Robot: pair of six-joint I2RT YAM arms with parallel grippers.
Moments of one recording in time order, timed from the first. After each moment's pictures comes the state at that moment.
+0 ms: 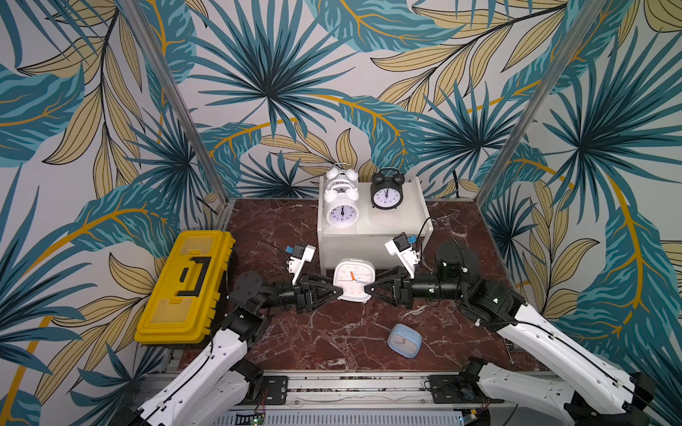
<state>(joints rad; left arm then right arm) -0.45 0.81 0.51 0.56 1.03 -0.99 0.76 0.98 1.05 -0.39 -0.56 0.48</state>
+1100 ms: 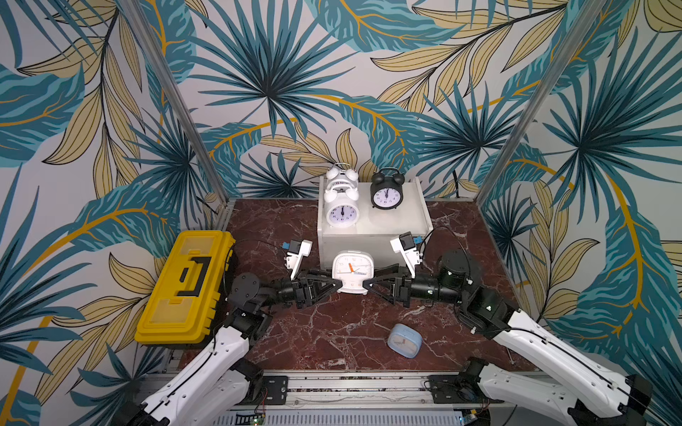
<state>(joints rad) -0.45 0.84 0.50 0.69 0.99 -1.08 0.76 0.94 0.93 -0.15 -0.52 0.59</state>
